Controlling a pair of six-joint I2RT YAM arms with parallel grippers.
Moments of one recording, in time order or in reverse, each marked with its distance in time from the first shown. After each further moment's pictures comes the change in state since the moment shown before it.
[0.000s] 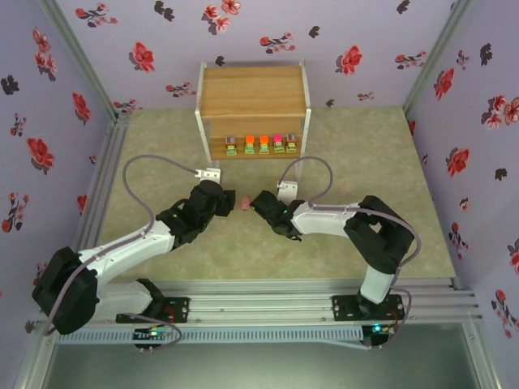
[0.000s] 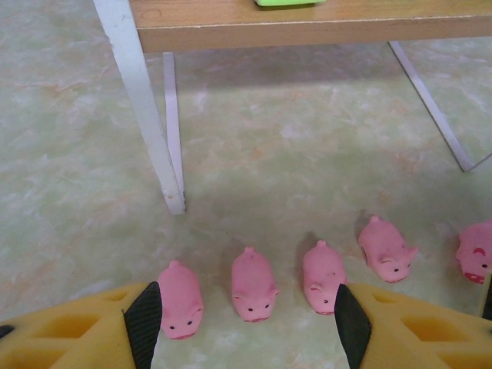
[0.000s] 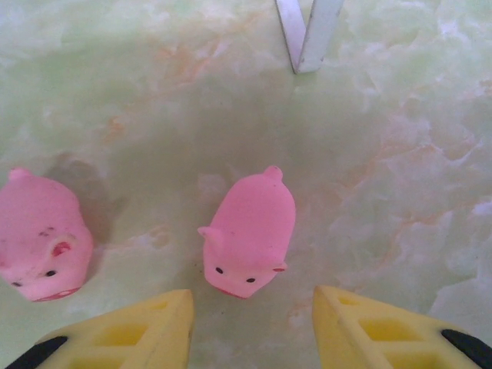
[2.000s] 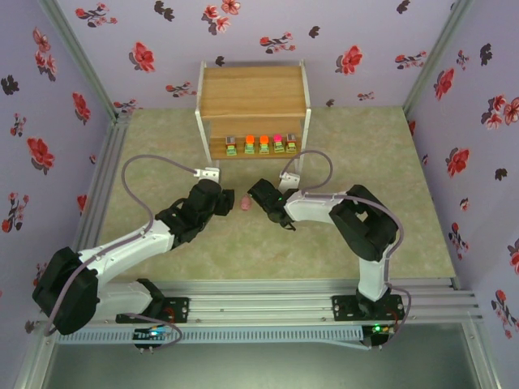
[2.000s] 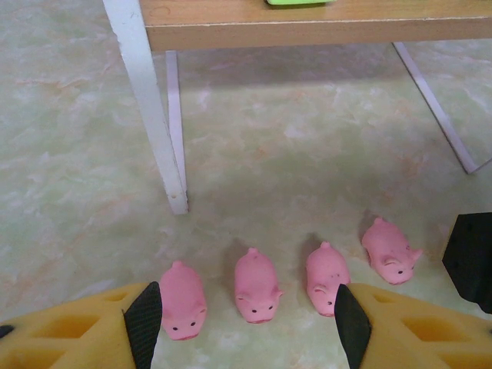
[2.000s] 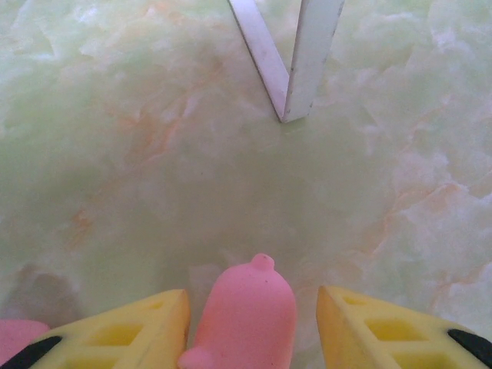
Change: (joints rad) left arm 0.017 0.002 0.000 0.000 0.016 0.000; right arm -0.072 0.138 0.134 -0.023 0.019 0.104
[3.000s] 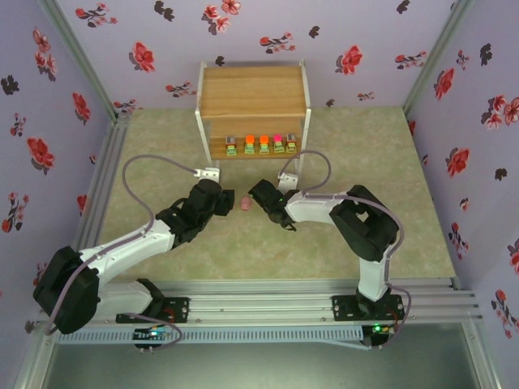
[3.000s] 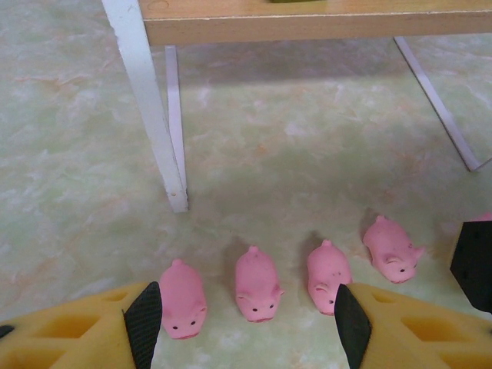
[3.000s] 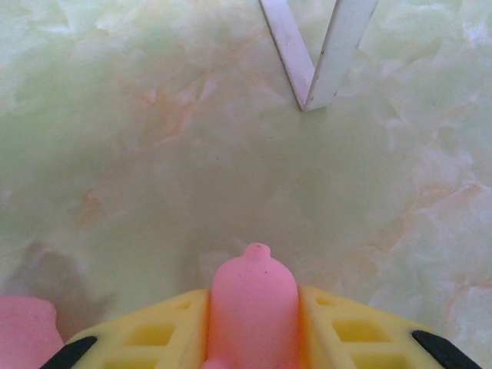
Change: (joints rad) left arm 0.002 0.006 0.000 0.000 0.003 0.000; right arm -0.005 -0.014 -0.021 0.032 -0.037 -0.071
